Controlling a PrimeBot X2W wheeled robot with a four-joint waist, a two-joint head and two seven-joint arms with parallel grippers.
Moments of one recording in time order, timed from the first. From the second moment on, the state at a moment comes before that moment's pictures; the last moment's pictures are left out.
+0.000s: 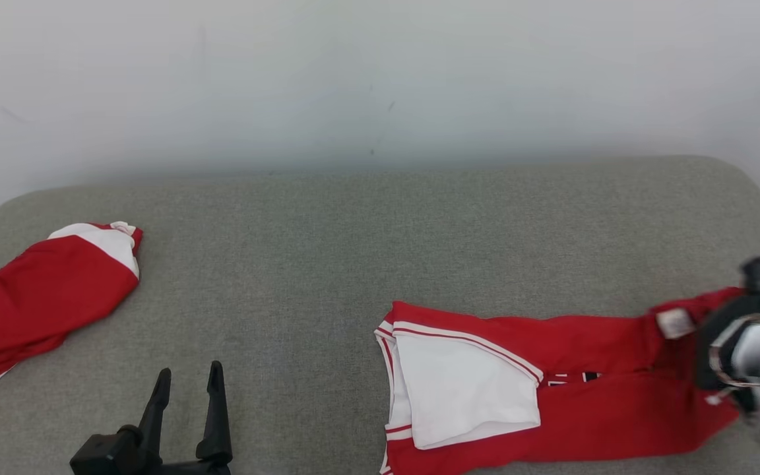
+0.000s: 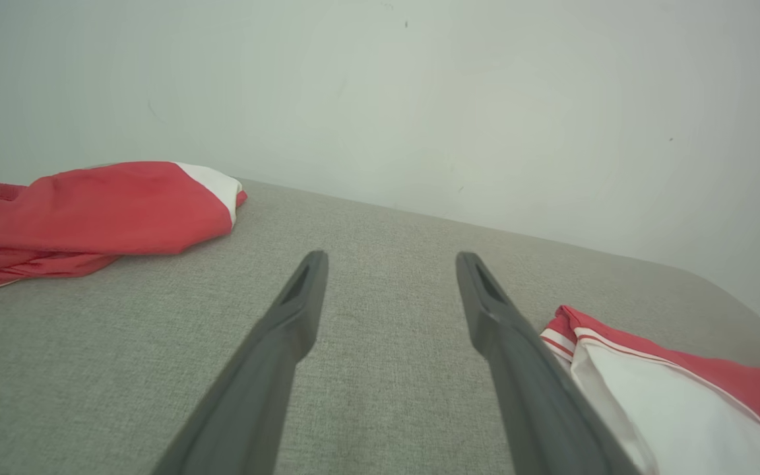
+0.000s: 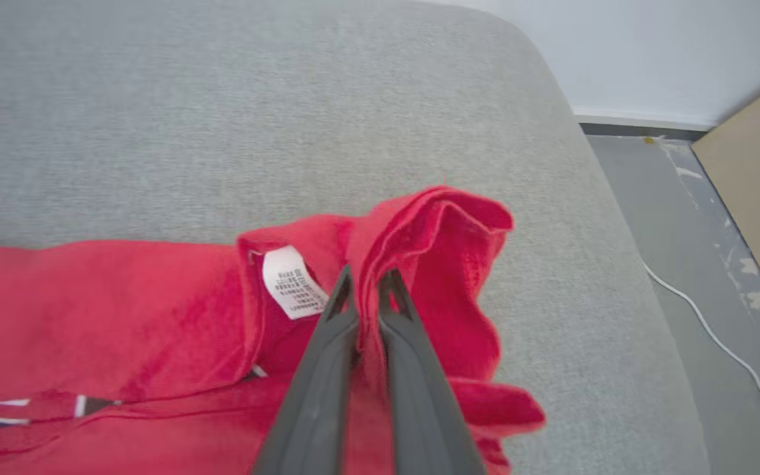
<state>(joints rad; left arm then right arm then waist) -0.03 0.05 -0.06 0.20 -0.30 -0.01 -0.26 -0.75 -0.41 0.32 1.24 0.37 0.13 0.13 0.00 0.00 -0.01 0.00</state>
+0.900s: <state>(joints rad) -0.02 0.05 -0.11 0.24 -0.31 -0.04 -0.26 -0.65 -0.07 0.56 0.86 0.42 0.13 0.42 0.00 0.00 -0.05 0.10</state>
